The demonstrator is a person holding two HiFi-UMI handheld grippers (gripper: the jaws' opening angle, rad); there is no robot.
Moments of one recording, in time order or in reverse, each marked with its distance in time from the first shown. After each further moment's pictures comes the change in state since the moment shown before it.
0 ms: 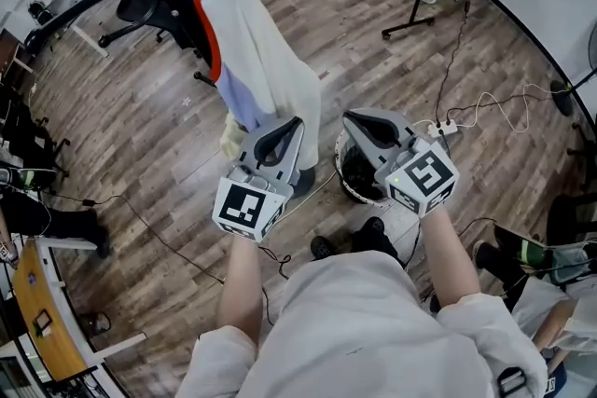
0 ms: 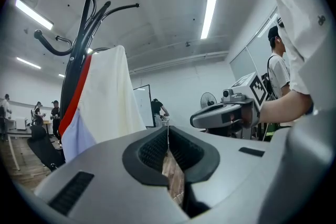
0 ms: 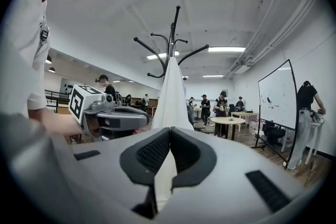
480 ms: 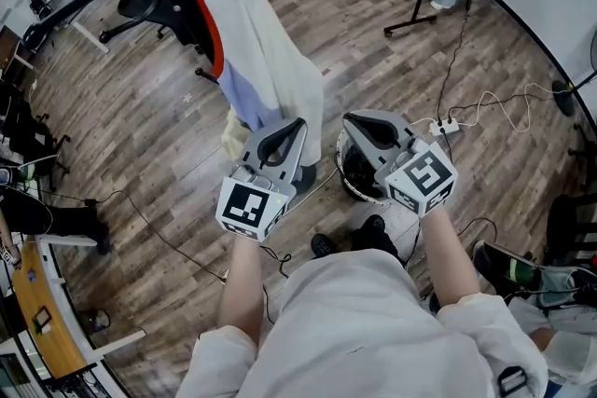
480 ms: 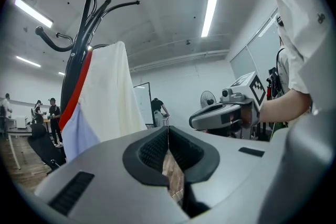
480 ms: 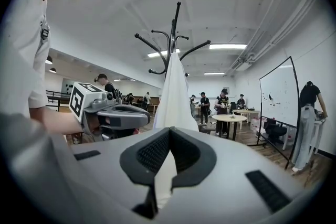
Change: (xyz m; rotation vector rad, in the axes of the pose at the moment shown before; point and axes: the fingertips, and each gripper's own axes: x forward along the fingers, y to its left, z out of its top) left arm -0.002 -0.001 -0.013 -0.007 0.027 -0.004; right arm 0.005 0.005 -0.013 0.006 0.025 0.015
